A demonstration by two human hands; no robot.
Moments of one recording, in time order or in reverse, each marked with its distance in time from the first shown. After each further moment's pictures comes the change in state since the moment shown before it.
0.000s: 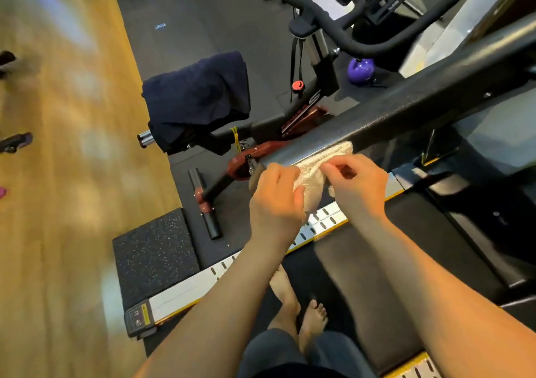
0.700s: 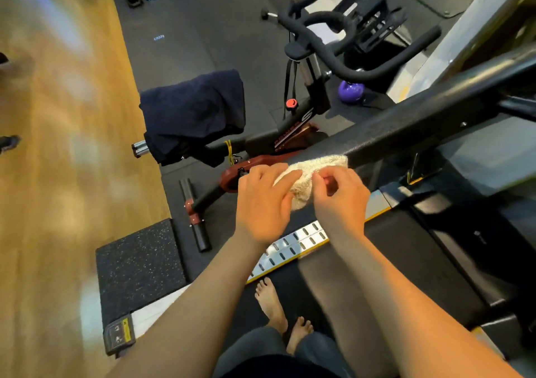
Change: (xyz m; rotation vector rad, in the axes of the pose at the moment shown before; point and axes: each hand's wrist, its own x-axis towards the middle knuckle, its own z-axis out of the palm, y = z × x) left_hand 0.028 -0.014 -0.010 0.255 -0.099 0.234; right_hand -0.003 -0.020 0.002 -0.075 0.077 -0.040
